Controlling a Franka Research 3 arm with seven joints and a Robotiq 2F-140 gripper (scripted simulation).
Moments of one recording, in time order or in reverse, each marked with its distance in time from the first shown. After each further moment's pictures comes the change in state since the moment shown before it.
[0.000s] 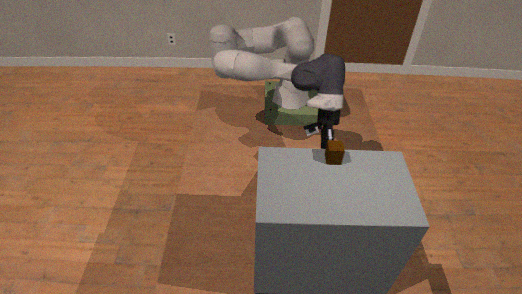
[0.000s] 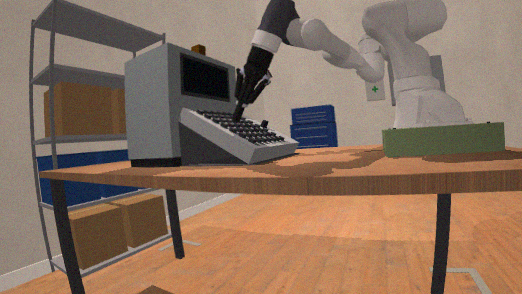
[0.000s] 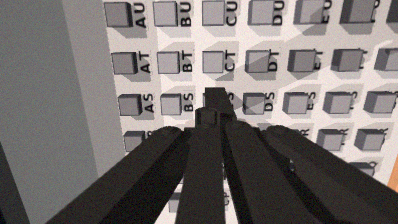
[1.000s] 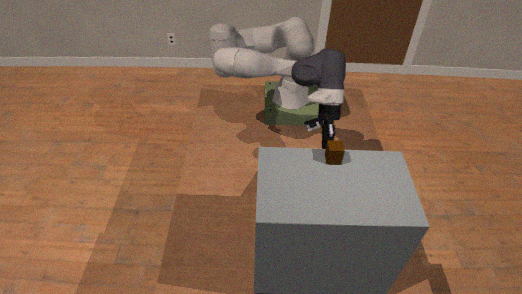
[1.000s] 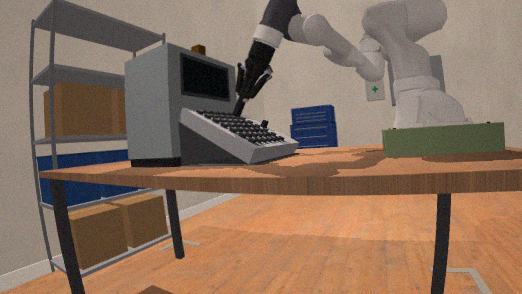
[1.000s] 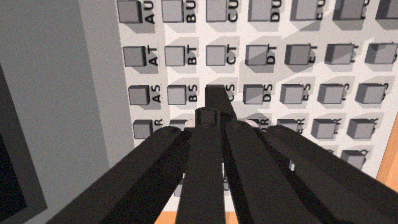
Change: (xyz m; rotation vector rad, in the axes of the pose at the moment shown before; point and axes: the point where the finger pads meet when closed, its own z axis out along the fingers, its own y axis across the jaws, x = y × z) arm -0.003 -0.003 -0.017 0.007 -0.008 -0.002
